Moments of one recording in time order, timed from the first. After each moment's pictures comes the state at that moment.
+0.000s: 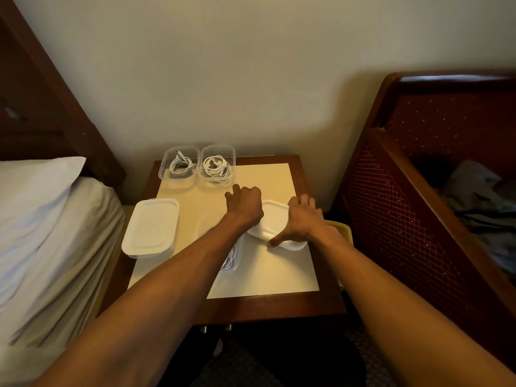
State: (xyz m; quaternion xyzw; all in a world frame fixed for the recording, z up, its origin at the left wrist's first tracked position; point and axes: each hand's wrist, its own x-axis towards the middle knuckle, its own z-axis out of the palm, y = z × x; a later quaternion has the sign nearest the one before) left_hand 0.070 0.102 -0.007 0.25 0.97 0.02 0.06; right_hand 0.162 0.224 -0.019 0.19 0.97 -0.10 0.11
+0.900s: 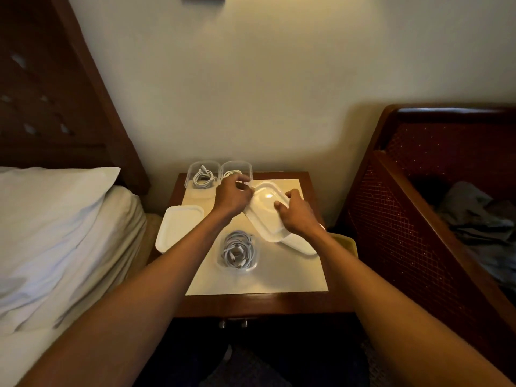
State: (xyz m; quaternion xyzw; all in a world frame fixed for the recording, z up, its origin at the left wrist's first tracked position) left_hand 0.063 0.023 0.053 0.14 0.85 0.50 0.03; right_hand 0.166 0.158 0.054 0.24 0.89 -0.40 -0.04
